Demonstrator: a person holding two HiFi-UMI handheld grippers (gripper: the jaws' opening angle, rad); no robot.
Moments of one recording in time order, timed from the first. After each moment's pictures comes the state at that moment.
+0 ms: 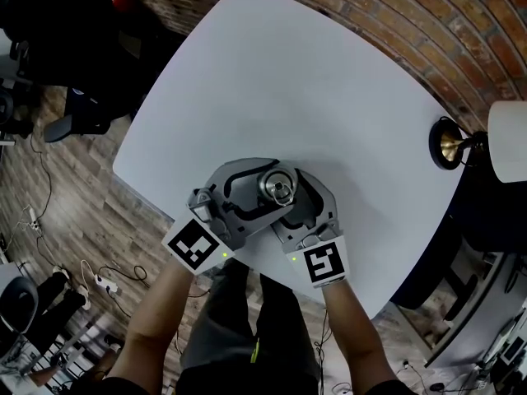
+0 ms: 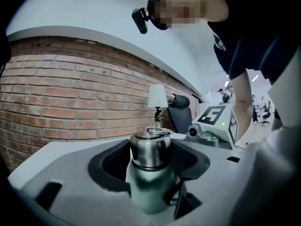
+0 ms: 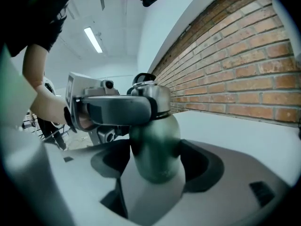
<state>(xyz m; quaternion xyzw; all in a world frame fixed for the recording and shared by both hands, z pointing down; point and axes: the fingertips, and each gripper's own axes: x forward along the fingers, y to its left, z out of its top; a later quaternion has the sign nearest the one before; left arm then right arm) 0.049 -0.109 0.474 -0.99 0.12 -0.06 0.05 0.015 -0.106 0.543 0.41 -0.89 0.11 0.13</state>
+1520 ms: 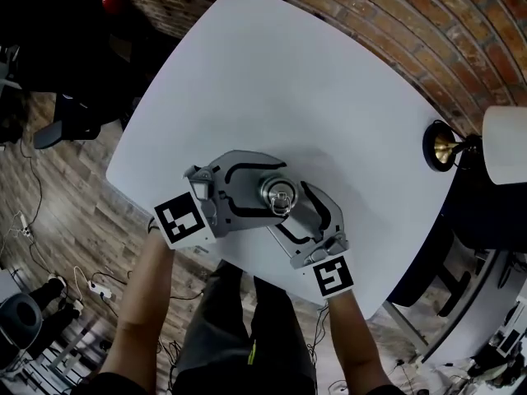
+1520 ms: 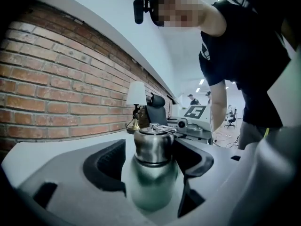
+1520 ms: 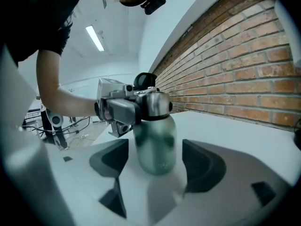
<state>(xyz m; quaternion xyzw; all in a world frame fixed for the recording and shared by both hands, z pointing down) 0.048 -0.109 0.479 -1.00 -0.06 -0.06 0.02 0.024 -0.098 0.537 0.41 -0.89 0.11 0.14</state>
